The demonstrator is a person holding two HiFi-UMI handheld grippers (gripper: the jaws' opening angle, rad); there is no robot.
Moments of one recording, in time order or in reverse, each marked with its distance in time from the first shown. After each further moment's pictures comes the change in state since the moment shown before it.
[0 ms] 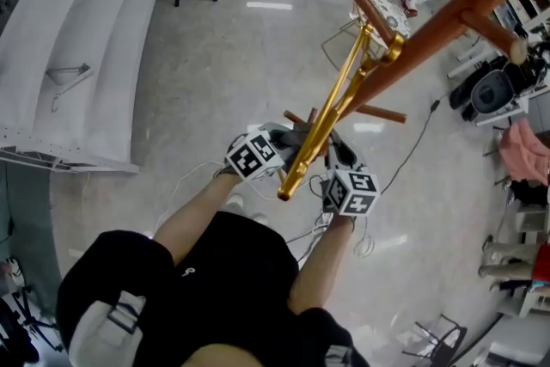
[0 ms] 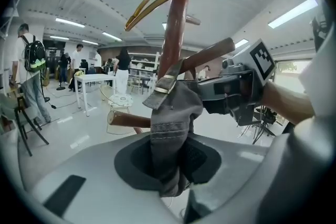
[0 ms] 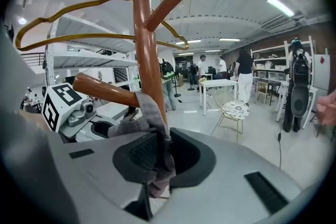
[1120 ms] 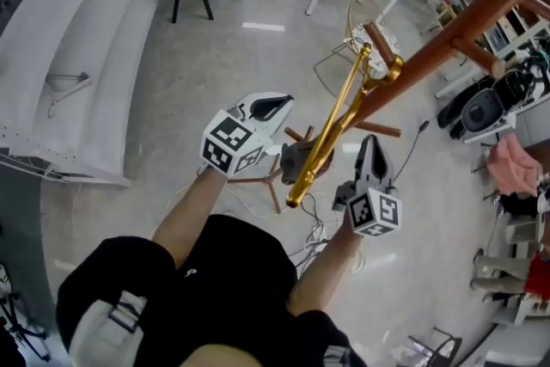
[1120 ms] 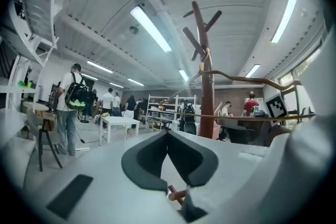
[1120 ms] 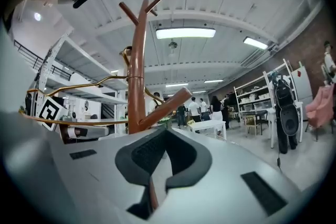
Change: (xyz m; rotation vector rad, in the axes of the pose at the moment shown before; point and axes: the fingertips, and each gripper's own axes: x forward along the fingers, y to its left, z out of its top) left arm -0.137 0.058 0.154 0.000 -0.507 0.257; right arm -0.077 -0.017 0.132 -0.010 -0.510 -0.143
